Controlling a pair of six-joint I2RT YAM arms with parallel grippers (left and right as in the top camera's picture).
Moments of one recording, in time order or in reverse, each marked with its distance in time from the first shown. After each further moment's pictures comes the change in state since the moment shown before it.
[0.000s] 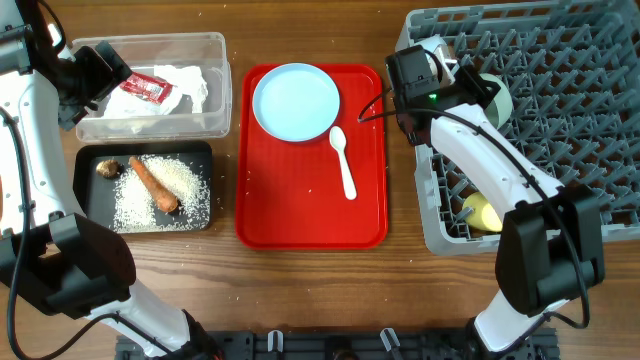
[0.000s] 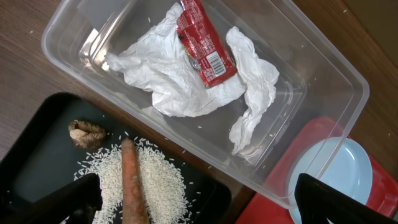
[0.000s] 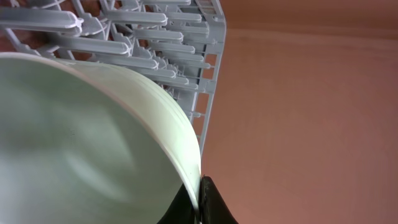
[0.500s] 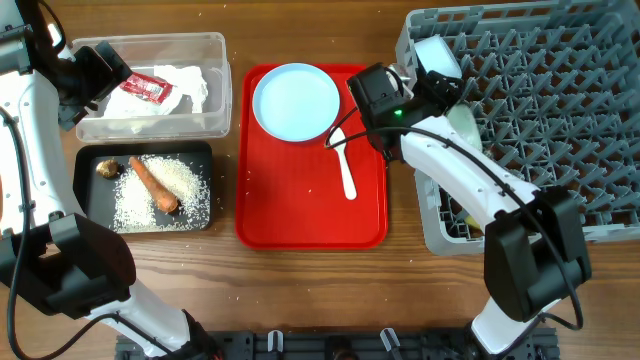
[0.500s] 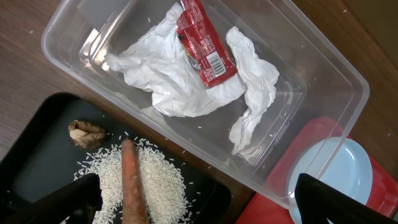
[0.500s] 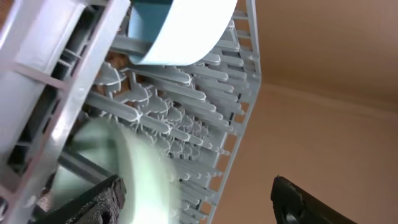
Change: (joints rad) left arm 0.000 0.000 0.000 0.000 0.000 0.000; right arm 0.145 0.007 -0.008 -0.033 -0.150 -0.028
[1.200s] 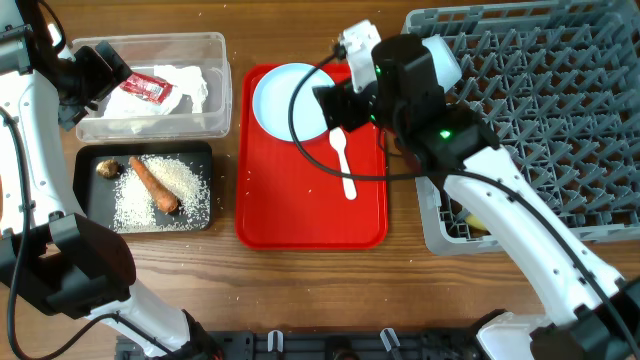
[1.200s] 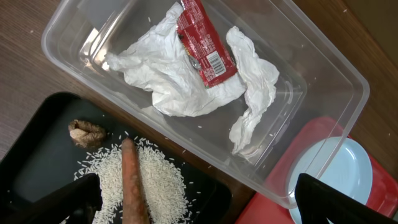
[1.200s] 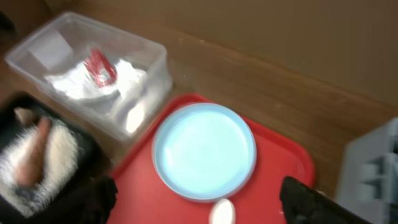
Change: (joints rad) left arm 0.000 0.000 0.000 -0.001 0.000 0.000; right arm 0.045 -0.293 0.053 0.286 -1.130 0.623
